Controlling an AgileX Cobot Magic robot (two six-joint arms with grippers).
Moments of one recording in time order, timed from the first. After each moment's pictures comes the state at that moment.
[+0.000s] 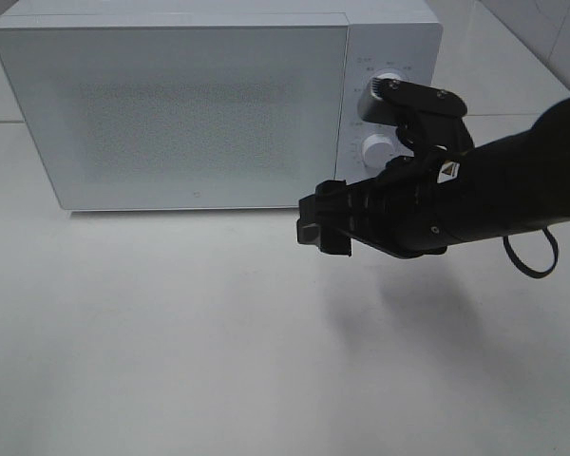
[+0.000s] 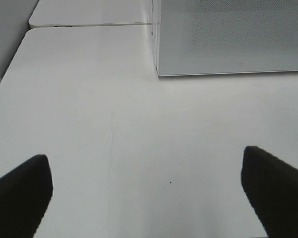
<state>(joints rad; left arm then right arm) 0.04 0.00 -0.50 -0.11 1.04 0.09 0.62 1.51 -0.70 0.40 0.02 0.04</state>
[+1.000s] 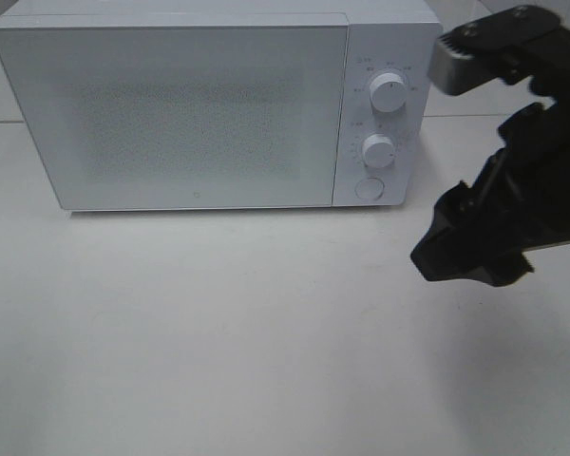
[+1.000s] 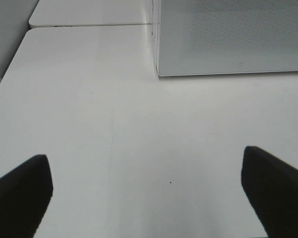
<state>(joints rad) 0.04 0.00 -0.50 -0.11 1.04 0.09 0.62 1.12 -0.85 0.01 0.80 0.00</state>
